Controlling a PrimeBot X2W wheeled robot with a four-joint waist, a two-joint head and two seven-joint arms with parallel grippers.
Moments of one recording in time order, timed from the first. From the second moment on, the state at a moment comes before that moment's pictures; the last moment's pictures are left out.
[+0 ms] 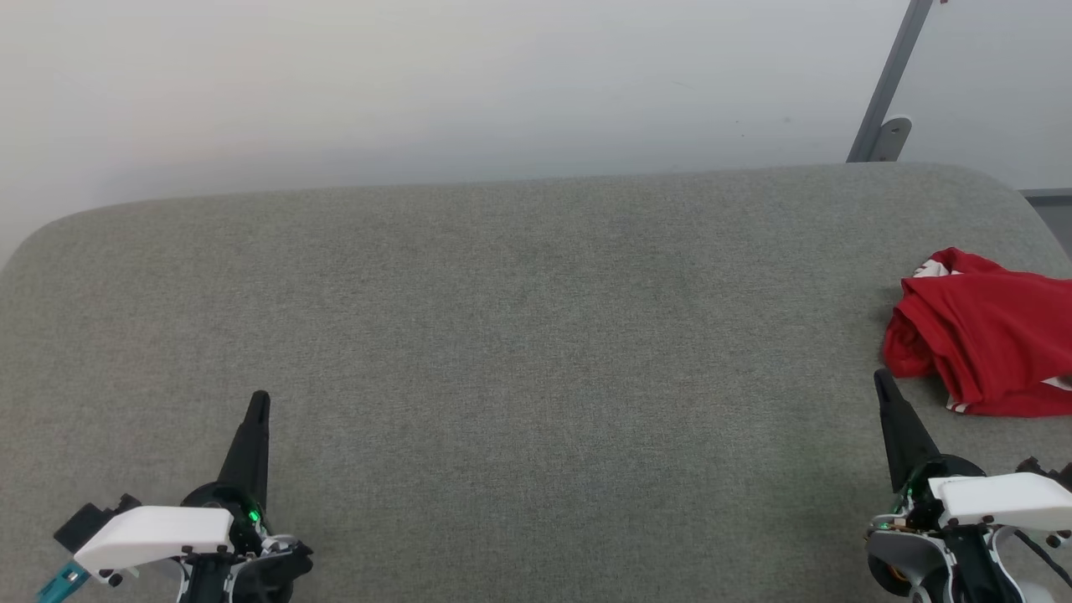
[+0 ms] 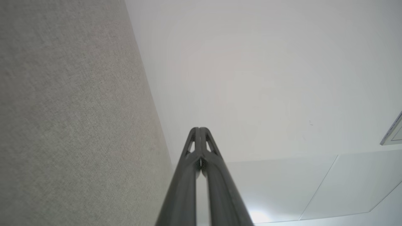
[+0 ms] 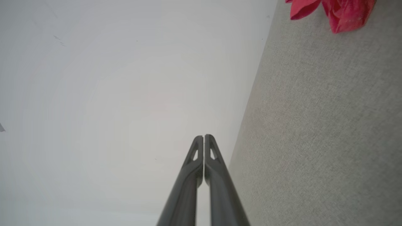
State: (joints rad) left arm -0.08 0.06 0.11 0.24 -1.54 -0.13 0.09; right arm -0.09 -0.06 -0.10 0.24 1.54 0.13 0.09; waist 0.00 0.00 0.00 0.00
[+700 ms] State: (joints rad) left arm -0.10 0.05 0.11 0.25 -1.61 -0.13 0.11; right arm -0.11 -0.05 -0.11 0.24 1.61 0.13 0.12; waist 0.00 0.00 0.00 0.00
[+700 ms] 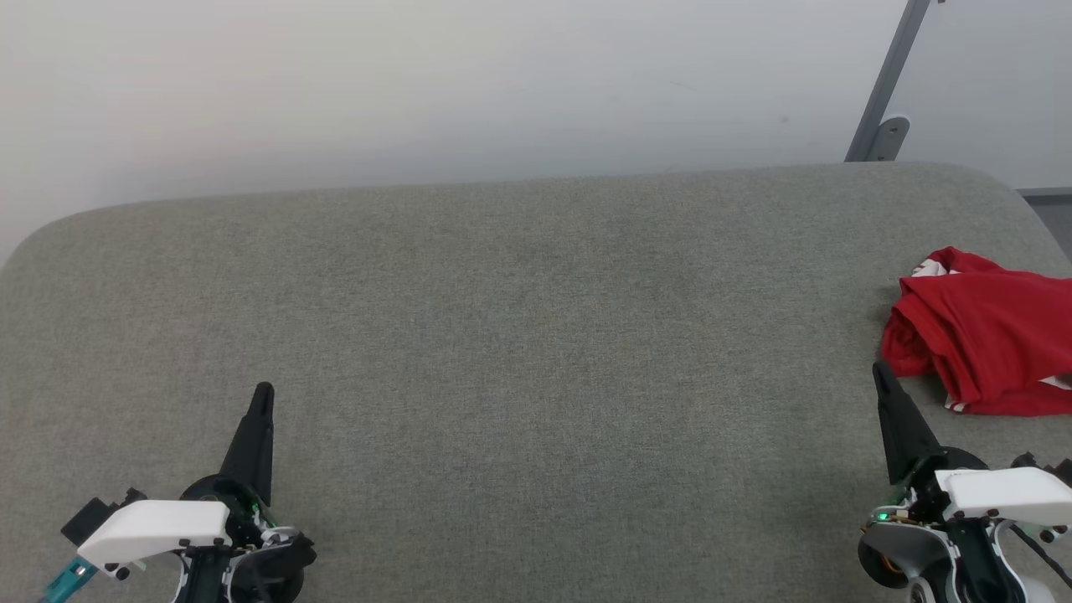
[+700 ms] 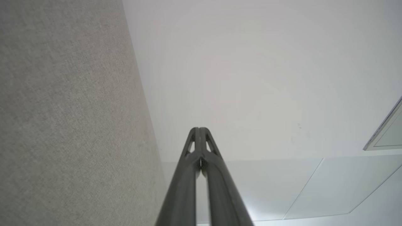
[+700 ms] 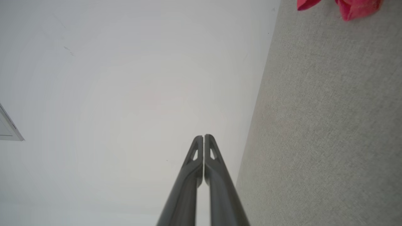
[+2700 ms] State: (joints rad) left arm -0.10 0.05 0.11 0.25 -1.61 -0.13 0.11; right arm -0.11 -0.05 -0.12 0.24 1.61 0.13 0.12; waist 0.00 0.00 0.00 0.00
